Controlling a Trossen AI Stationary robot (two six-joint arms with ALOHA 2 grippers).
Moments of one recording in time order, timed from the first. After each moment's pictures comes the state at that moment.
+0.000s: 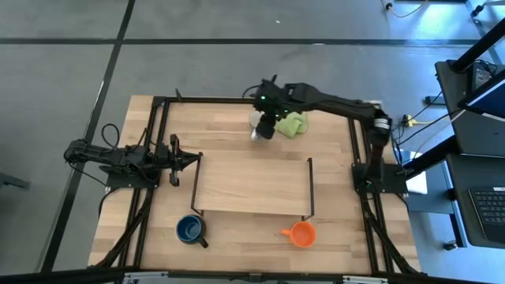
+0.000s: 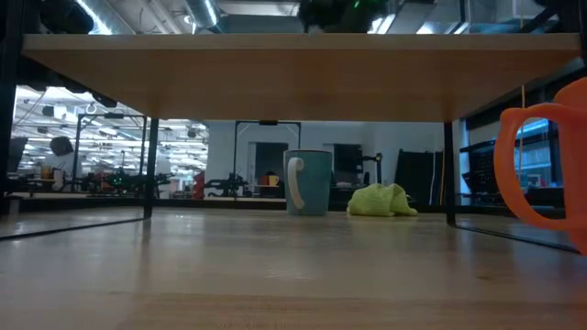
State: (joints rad) left arm -0.18 0.01 0.01 0.06 -0.36 -0.04; right arm -0.35 1.93 1.84 -0.99 0.06 0.04
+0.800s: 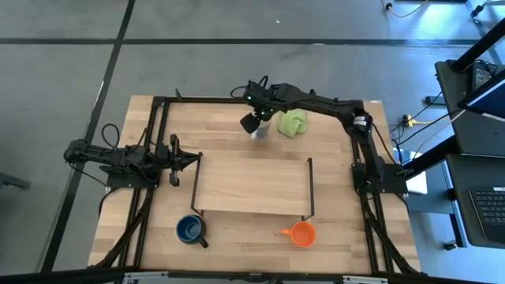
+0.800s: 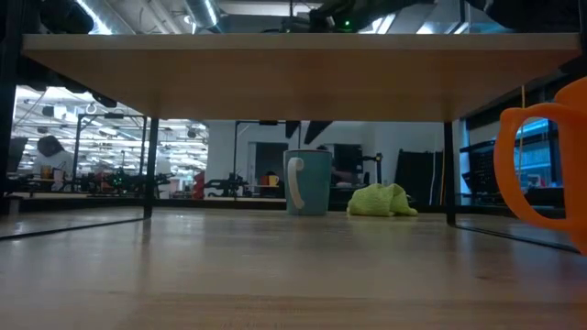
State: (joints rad) left arm -0.18 0.01 0.01 0.06 -0.36 -0.04; right arm -0.36 2.12 1.98 -0.99 0.06 0.41
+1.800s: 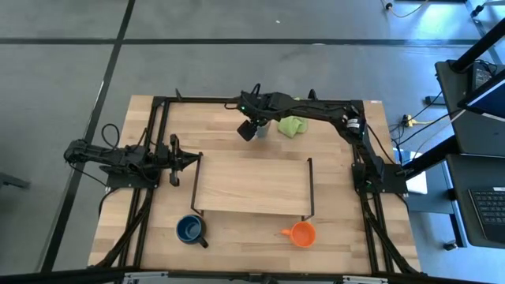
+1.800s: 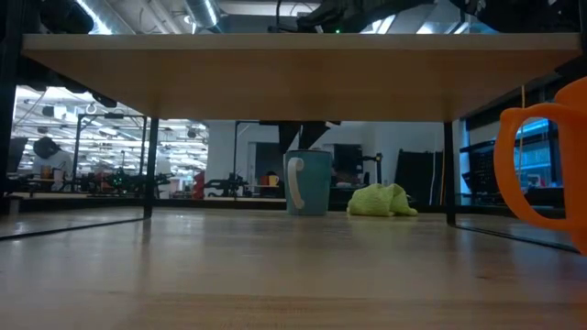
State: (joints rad) left arm -0.18 0.01 0.01 0.06 -0.36 -0.04; right arm -0.32 2.18 1.97 -0.94 0.18 0.31
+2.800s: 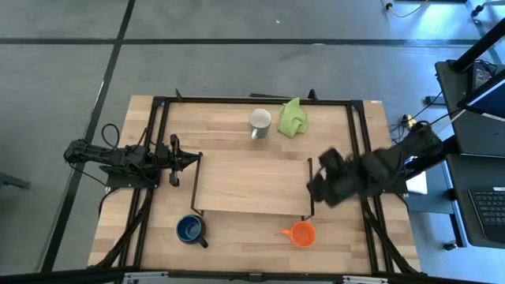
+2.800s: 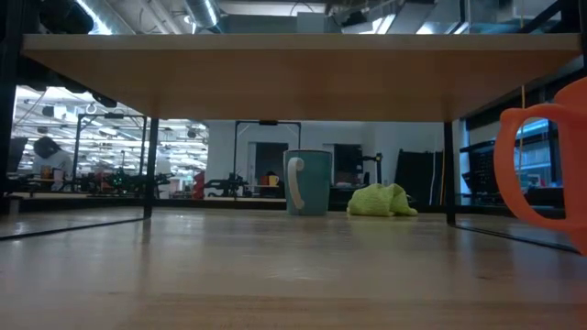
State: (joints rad) left arm -0.18 0.01 0.01 0.06 -0.35 -0.04; right arm 0.55 1.47 1.58 -1.57 0.39 1.51
